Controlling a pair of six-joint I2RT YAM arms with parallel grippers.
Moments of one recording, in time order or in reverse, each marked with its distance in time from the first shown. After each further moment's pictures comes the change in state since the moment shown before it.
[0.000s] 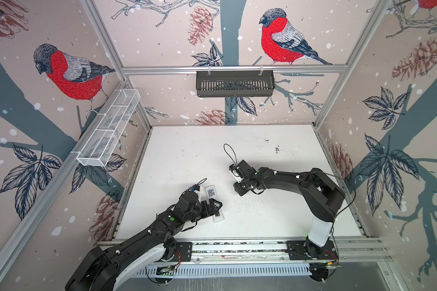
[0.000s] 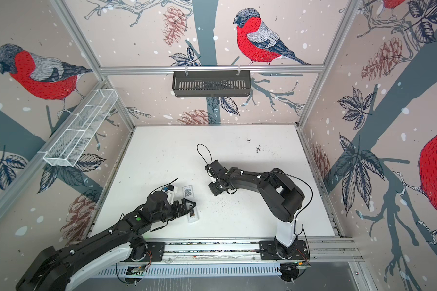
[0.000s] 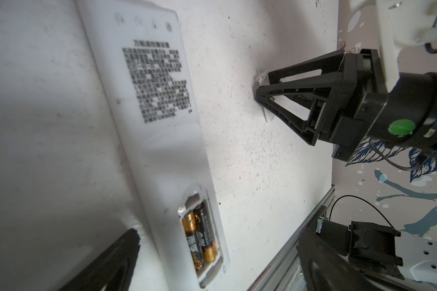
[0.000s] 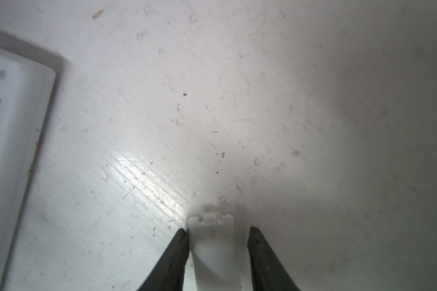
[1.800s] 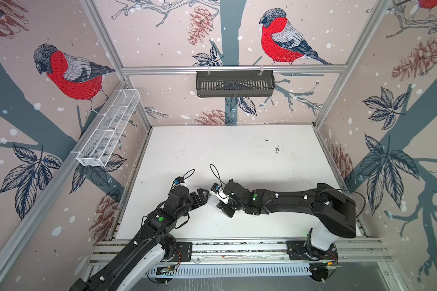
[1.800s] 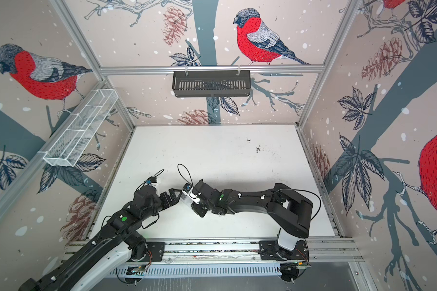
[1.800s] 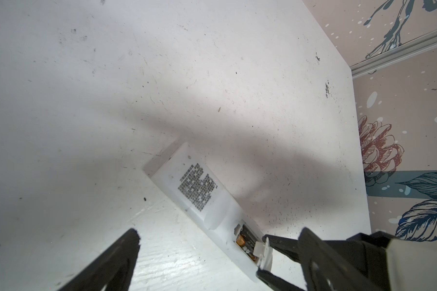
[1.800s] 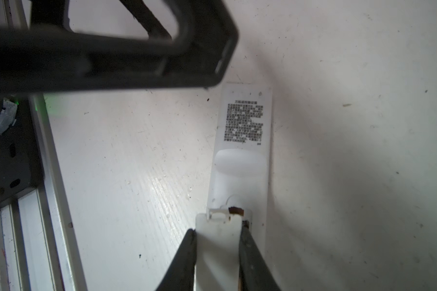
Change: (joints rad) left arm 0.131 -0.217 0.167 -0.364 -0.271 0.108; right arm 0.326 -0.156 -0.171 0.341 -0.032 -0.051
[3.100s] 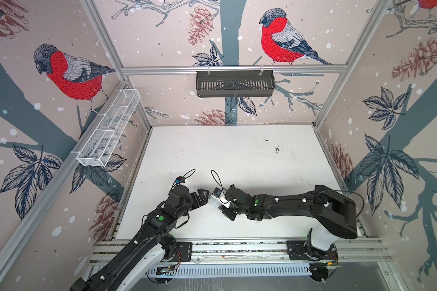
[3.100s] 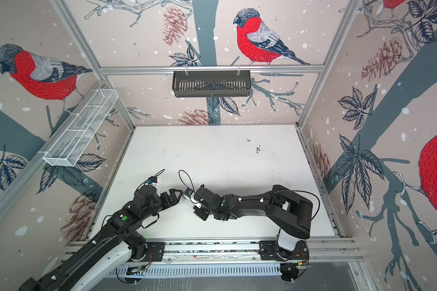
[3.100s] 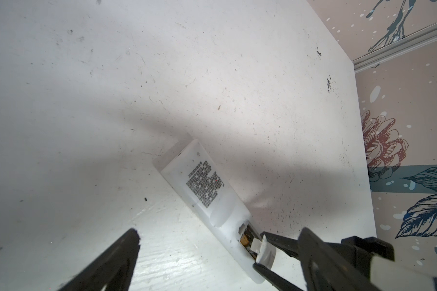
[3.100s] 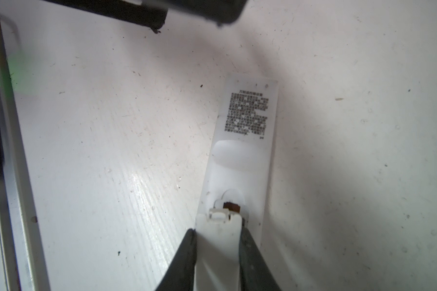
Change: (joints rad) left arm 0.004 0.009 0.002 -0.003 0.009 0.026; right arm 0.028 -0.008 -0.085 0.091 0.082 -0.053
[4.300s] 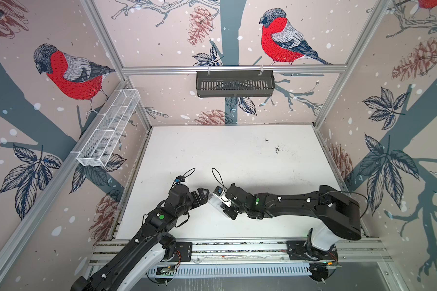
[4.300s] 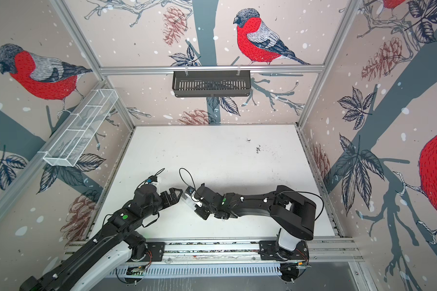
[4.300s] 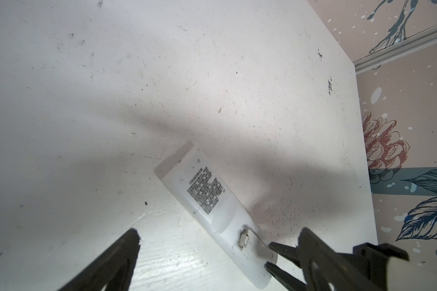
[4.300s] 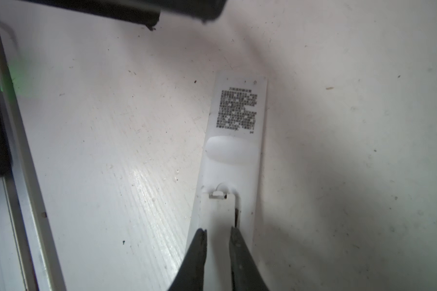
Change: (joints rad) left arm 0.016 0.024 0.005 0.016 0.015 0.008; right arm -0.007 -0.021 0.018 -0.081 0.000 0.040
